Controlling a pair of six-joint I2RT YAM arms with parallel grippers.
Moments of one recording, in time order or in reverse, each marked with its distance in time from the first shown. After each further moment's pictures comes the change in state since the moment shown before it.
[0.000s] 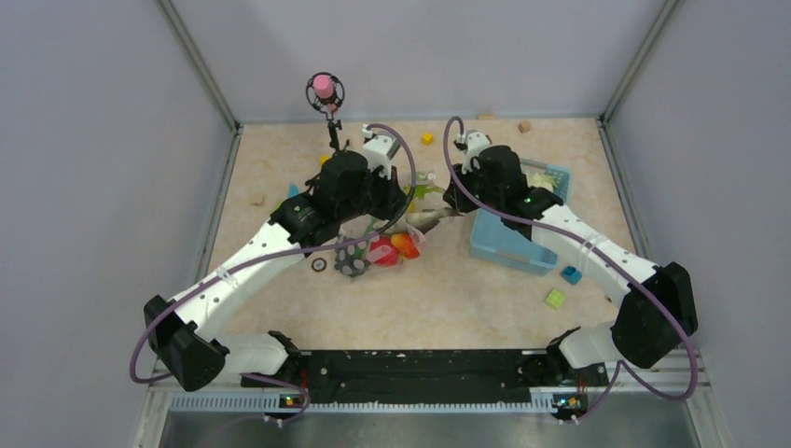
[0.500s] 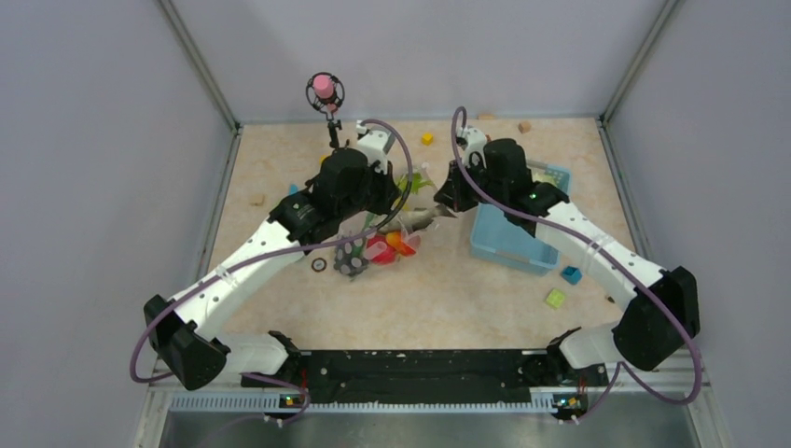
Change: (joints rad) left arm 0.003 0.005 0.015 -0.017 -0.095 -0.004; right arm -0.012 -0.004 0.034 -0.029 -0.181 0.064
